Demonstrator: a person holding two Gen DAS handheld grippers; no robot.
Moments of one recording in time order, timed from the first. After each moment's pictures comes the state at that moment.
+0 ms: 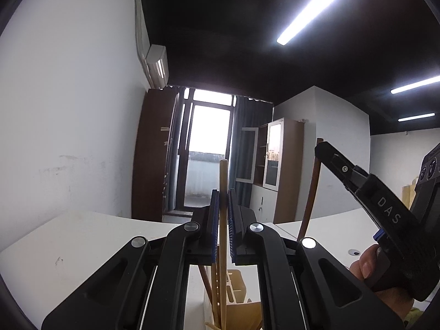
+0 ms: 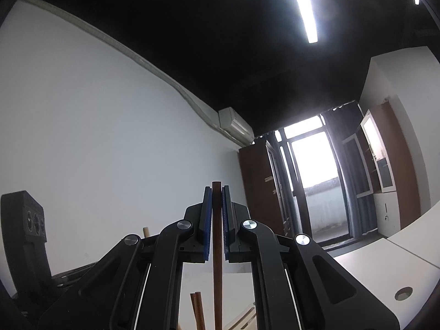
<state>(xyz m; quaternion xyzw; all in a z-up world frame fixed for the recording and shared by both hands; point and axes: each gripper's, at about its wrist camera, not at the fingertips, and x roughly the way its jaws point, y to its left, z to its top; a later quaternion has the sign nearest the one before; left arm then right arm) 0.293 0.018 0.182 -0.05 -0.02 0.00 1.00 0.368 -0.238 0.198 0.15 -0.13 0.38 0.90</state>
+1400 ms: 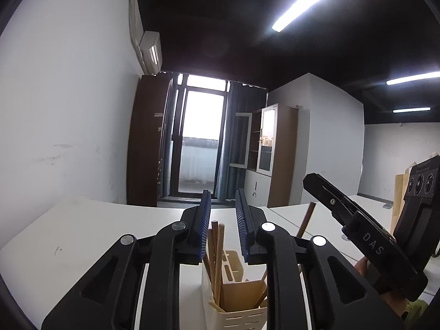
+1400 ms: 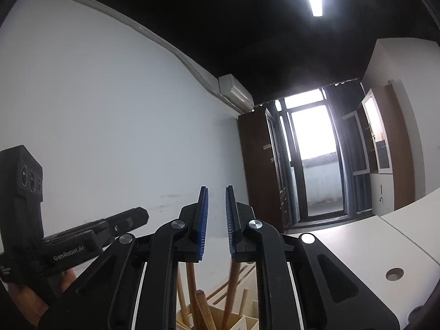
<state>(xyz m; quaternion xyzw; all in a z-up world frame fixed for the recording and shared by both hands) 0.291 0.033 0.177 -0.05 0.02 -0.02 1.00 0.369 -0.250 0.183 0.10 -0.06 0.39 0.92</state>
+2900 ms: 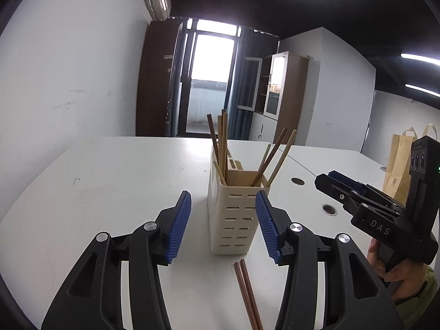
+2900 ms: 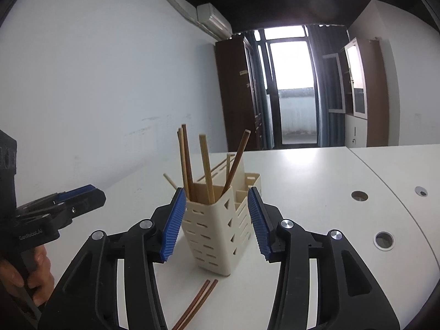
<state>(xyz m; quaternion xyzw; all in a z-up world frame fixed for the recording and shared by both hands) 0.220 0.039 0.114 -0.07 0.19 -0.01 0.98 0.319 -0.247 0.125 0.02 0.16 0.33 0.93</state>
